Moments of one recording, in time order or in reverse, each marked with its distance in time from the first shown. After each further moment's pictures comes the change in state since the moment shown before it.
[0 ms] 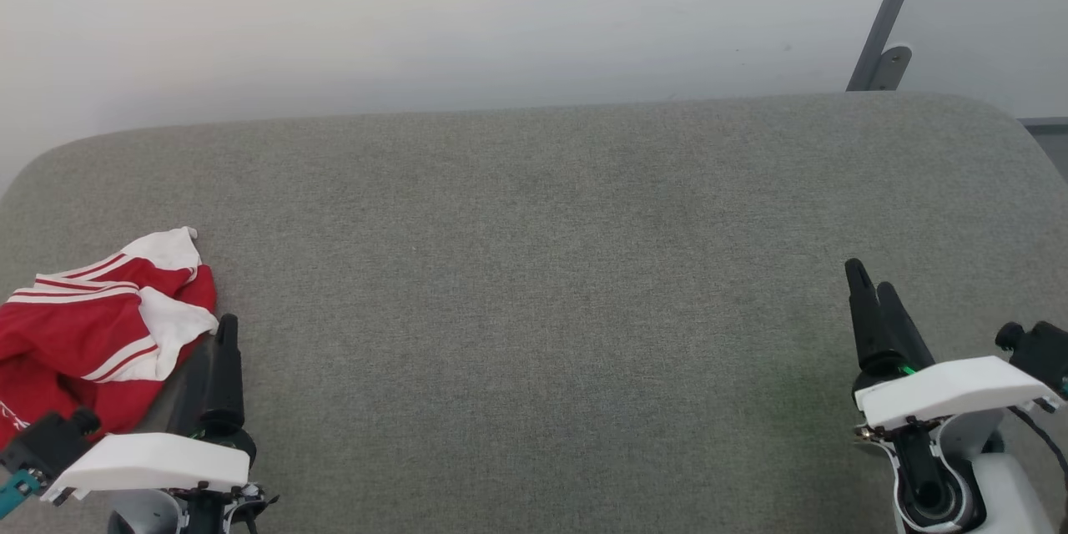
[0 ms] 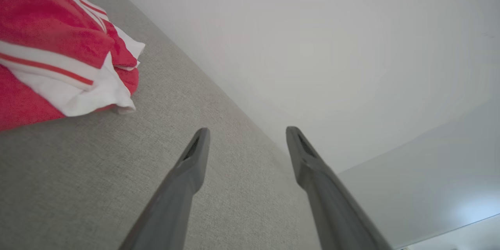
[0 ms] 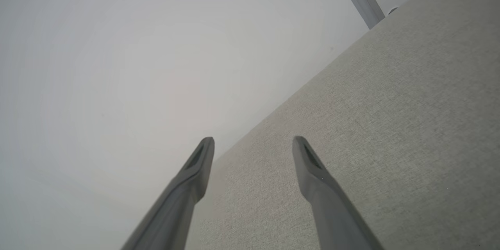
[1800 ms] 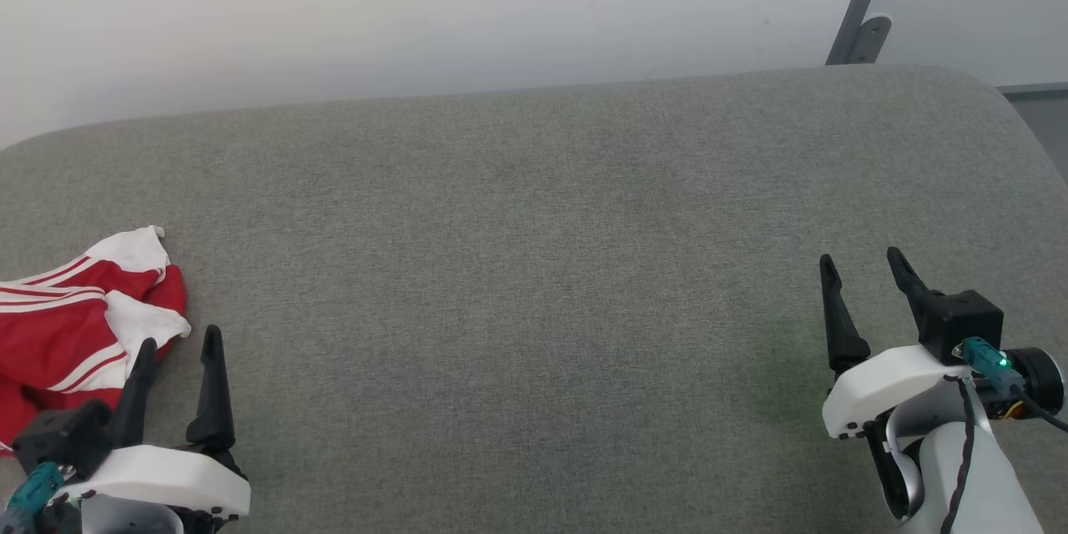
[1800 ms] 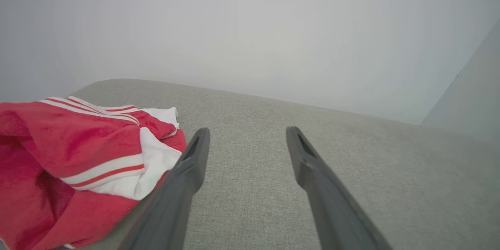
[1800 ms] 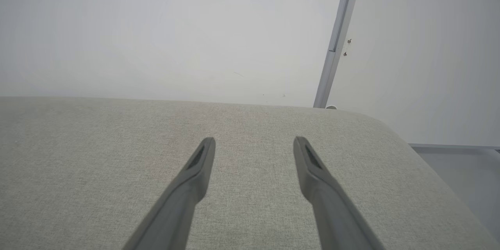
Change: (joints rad) left arm 0.026 0.060 0.018 -0.007 0.647 0.000 -0.151; right arm -0.080 0.038 -0.074 0.100 -0.948 0.000 -0.154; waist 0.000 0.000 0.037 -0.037
